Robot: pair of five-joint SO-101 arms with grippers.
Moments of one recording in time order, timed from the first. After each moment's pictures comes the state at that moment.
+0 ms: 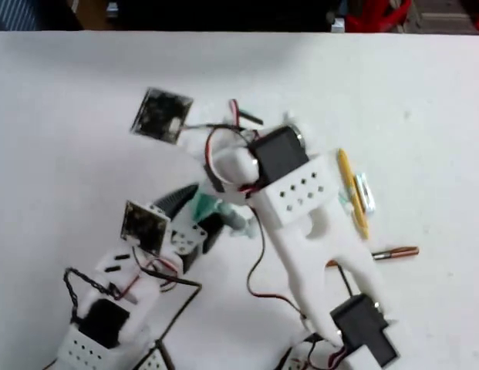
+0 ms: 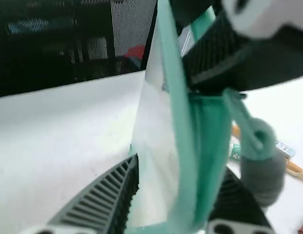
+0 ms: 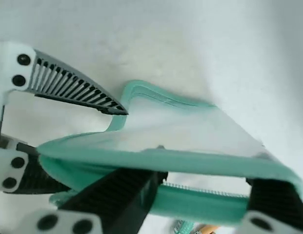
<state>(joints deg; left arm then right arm) 21.4 -103.9 90.2 39.8 3.6 -37.7 -2.8 -12.5 96.8 42.6</state>
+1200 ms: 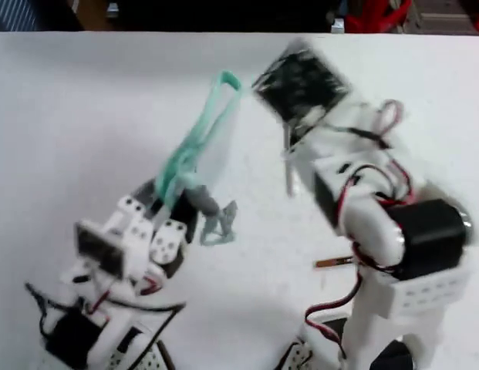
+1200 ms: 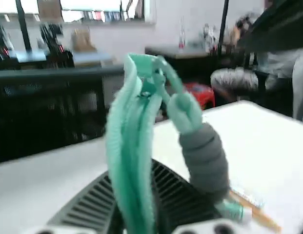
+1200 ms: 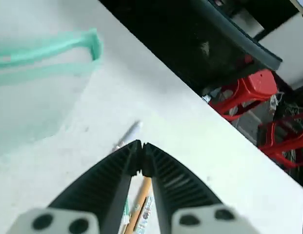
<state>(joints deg) 25.7 -94.3 69.5 40.5 1.5 -12.3 -25.7 -30.3 98.4 33.7</state>
